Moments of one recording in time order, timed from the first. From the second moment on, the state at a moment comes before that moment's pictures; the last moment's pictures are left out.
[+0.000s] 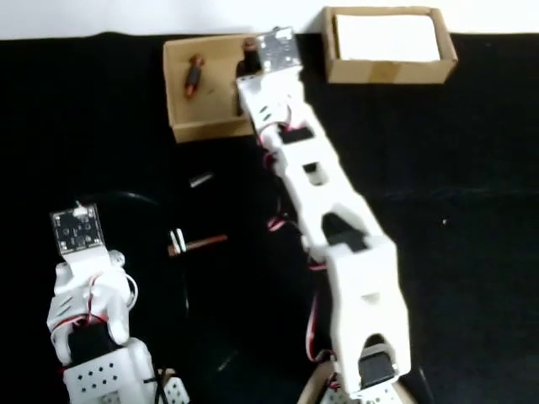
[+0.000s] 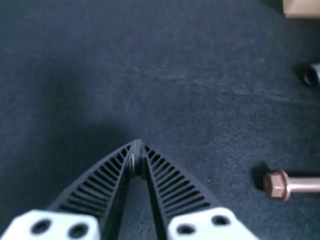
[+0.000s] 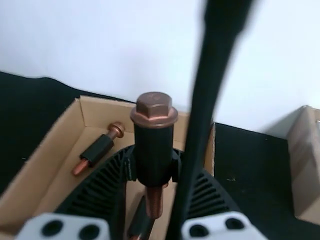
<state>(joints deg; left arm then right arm) -28.2 -96.0 96.0 49.3 -5.4 -23.7 45.2 -26.1 0.5 1.7</state>
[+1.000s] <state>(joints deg) -29.8 -96.5 96.1 50.9 -5.4 -33.3 68.3 -89.3 83.0 1.8</state>
